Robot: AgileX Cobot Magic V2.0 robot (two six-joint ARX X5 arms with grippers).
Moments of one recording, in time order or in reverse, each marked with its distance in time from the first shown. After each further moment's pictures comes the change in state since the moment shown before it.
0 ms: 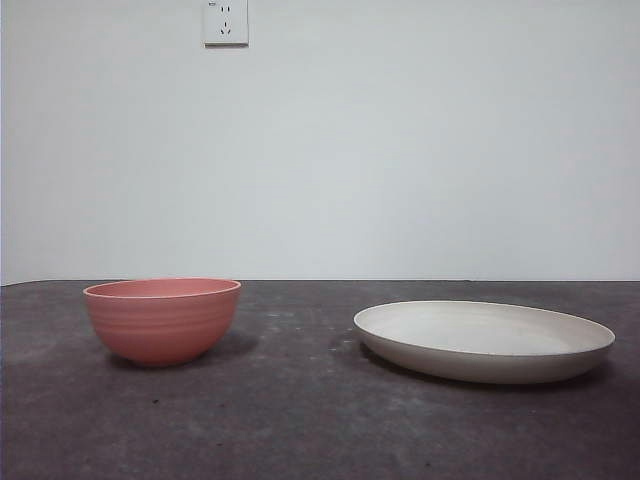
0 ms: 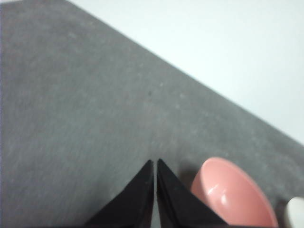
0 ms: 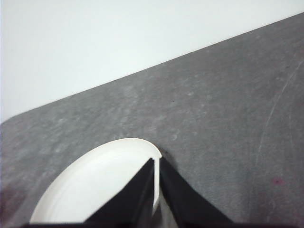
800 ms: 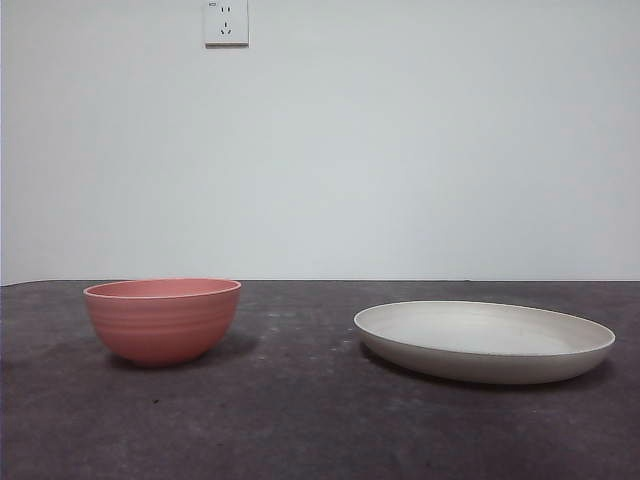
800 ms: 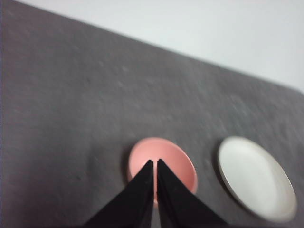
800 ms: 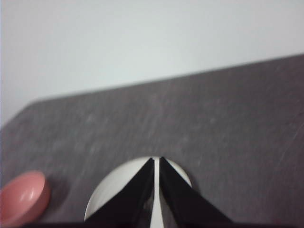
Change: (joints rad) left arm -0.016 0.474 0.612 -0.380 0.265 0.267; right arm 0.000 0.340 0.636 -0.432 -0.092 -0.179
